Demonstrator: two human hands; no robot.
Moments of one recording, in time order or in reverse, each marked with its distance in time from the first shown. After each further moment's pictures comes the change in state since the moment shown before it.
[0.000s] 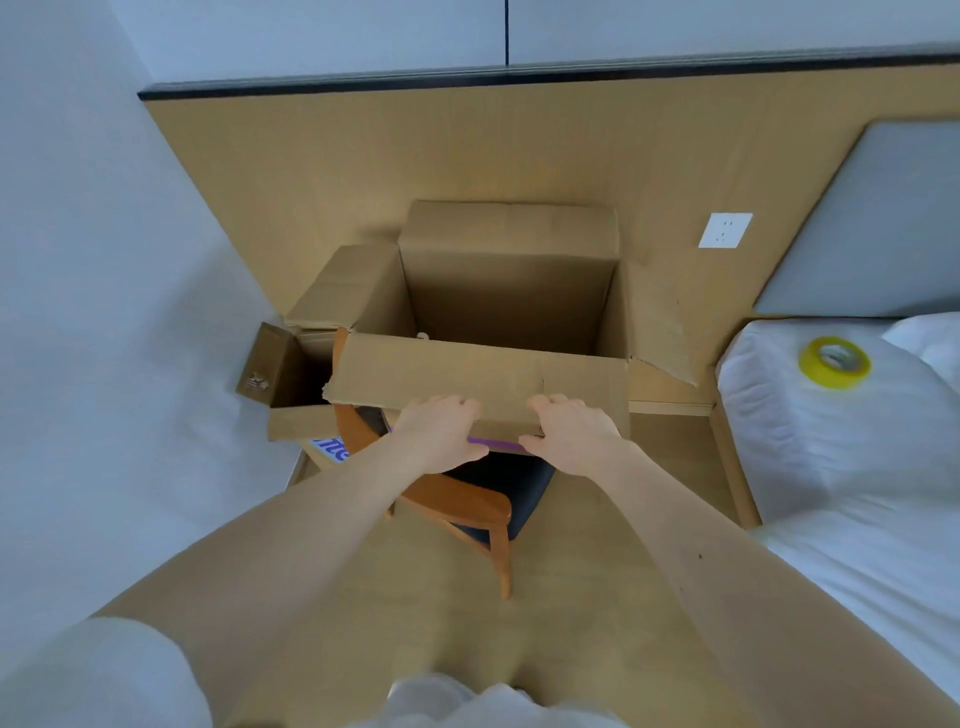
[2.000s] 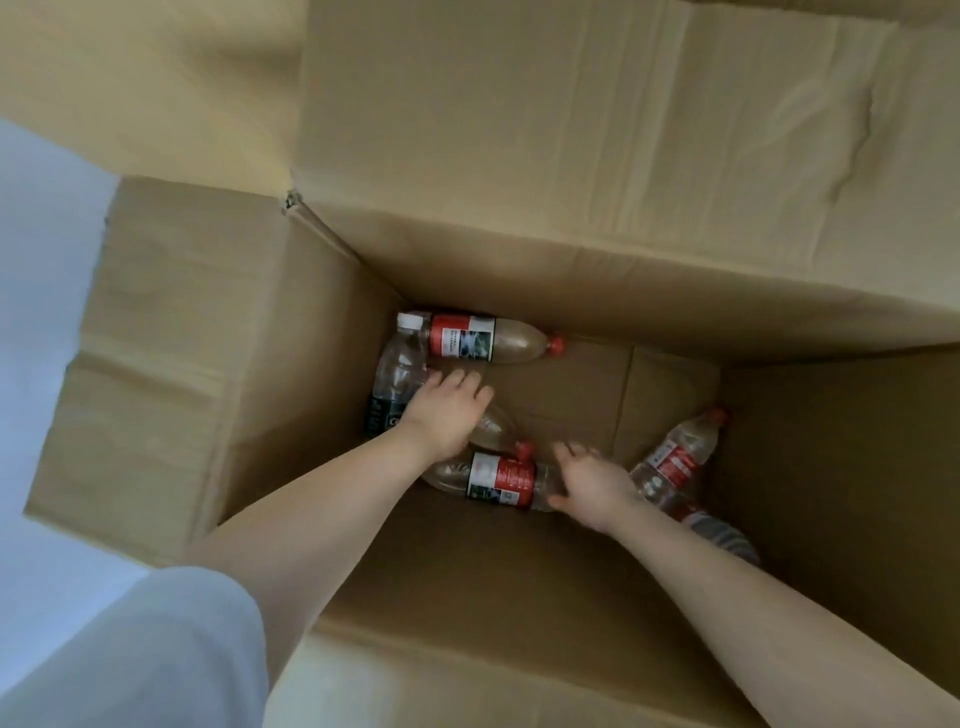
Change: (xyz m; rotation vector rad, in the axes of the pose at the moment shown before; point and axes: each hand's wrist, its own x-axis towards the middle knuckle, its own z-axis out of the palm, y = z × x) left_hand 0.417 -0.201 0.161 0.100 -0.558 0.166; right_hand 0.419 0.082 0.139 0.115 -0.719 0.046
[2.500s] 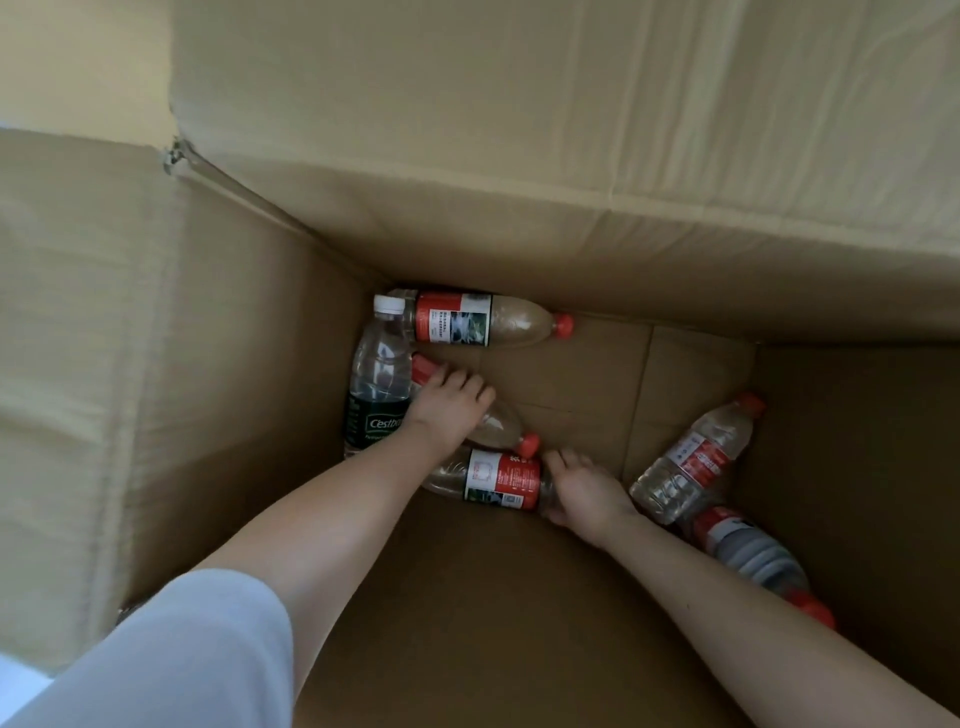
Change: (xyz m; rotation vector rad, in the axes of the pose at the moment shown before) left_hand 0.056 0.003 0.051 0.114 -0.097 0.045; right_hand 0.054 0.014 0.053 -0.004 -0.071 -0.062
